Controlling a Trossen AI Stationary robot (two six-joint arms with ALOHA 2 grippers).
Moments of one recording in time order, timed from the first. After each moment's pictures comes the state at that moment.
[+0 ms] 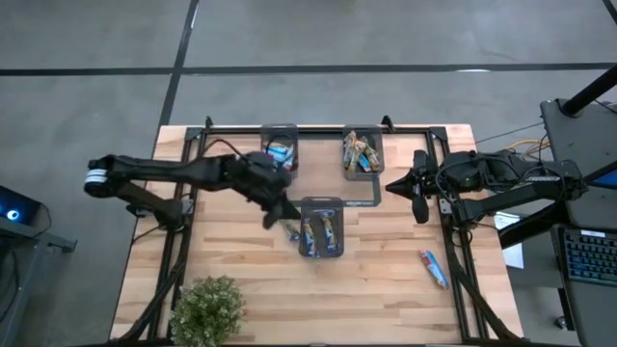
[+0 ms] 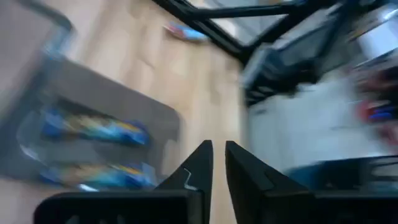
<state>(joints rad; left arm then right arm) 0.07 1.30 1.10 -0.31 0.39 -0.53 0.10 0.81 1.01 -0.67 0.16 0.39</state>
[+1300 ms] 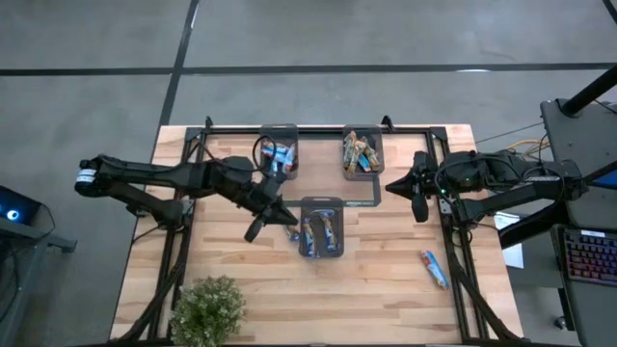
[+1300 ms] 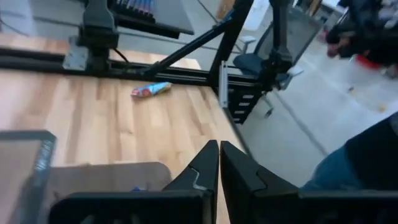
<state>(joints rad) -0.03 1.20 1.07 -0.17 0.36 -0.18 0.10 0.81 1.01 -0.67 0.16 0.47</state>
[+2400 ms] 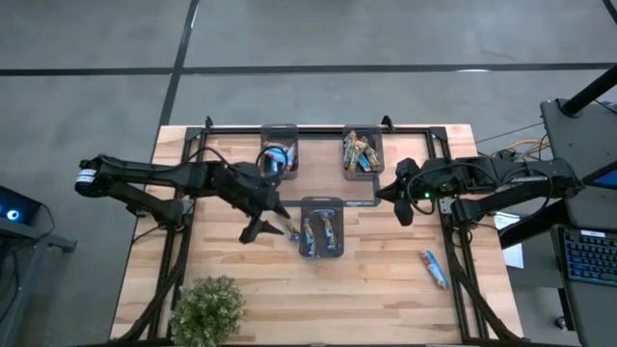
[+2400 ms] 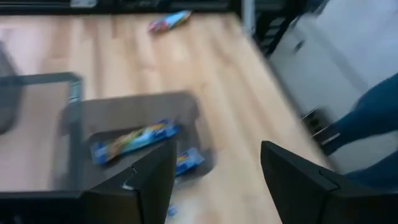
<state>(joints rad) -0.03 1.20 1.08 -0.46 0.31 0.01 0.10 0.93 1.00 -0.67 0.15 0.57</state>
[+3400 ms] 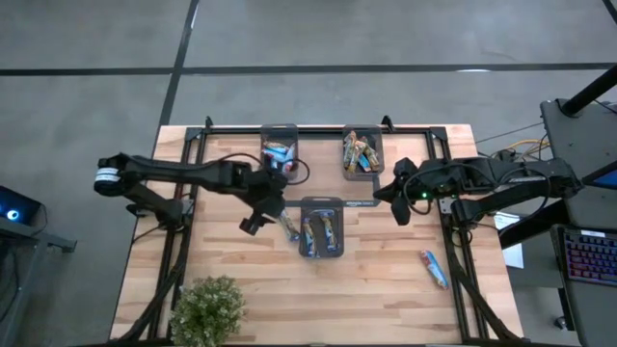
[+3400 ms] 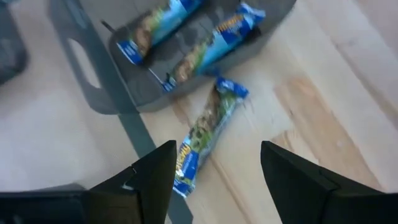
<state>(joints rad) 0.06 1.39 1.08 -0.74 0.14 0.57 0.10 0.94 1.00 -0.65 0.15 0.63</state>
